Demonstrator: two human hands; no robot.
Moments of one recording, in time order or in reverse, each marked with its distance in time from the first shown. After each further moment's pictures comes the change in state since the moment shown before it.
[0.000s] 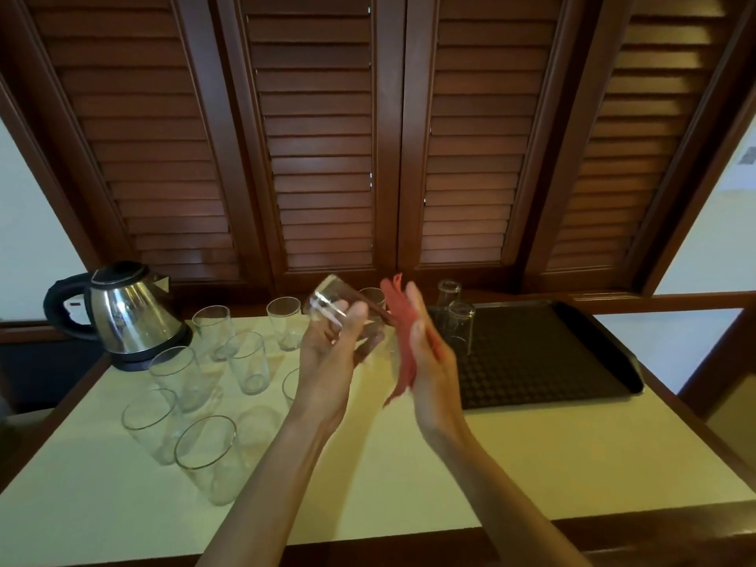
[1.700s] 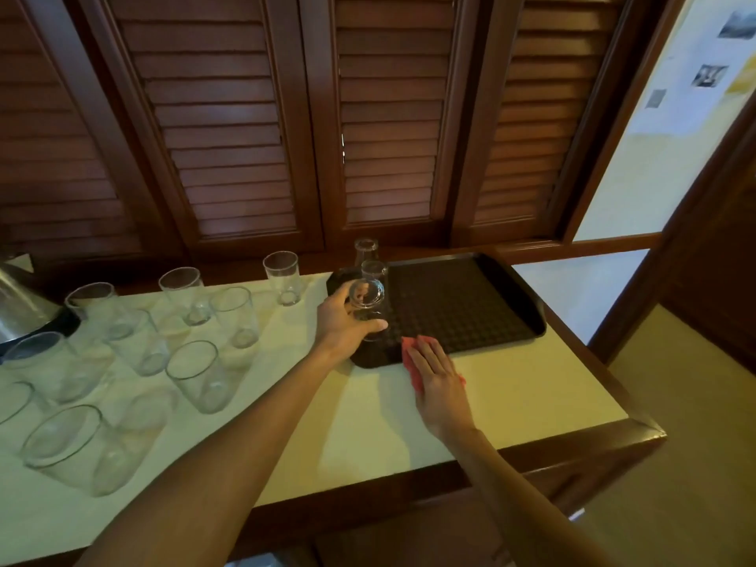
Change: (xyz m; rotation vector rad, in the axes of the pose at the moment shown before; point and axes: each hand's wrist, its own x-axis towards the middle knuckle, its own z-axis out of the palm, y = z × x) left_hand 0.059 -0.149 0.104 0.596 -0.209 -0.095; right_hand -0.047 0.127 -0.224 -1.374 -0.064 0.251
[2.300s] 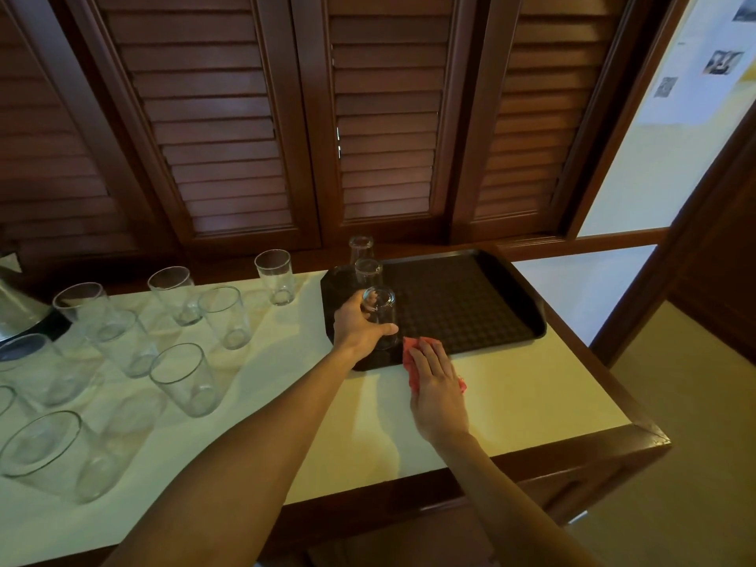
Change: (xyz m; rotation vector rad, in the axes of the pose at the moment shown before) left_hand 0.024 -0.019 0.050 0.207 0.018 -0.120; right_hand 0.003 0.005 0.012 0.023 0.143 0.029
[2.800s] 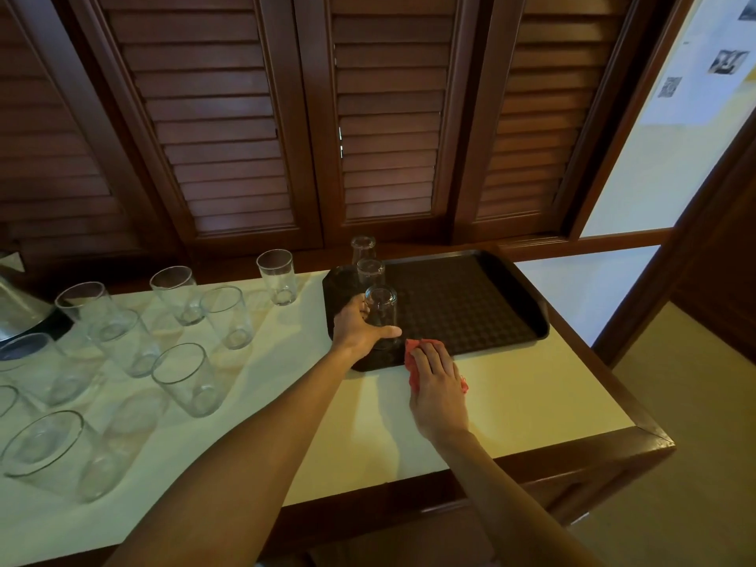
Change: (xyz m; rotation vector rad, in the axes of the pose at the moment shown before) left_hand 0.000 -0.001 -0.006 0.042 -0.038 -0.079; right_hand 0.004 -0.002 0.001 -0.022 -0.004 0.009
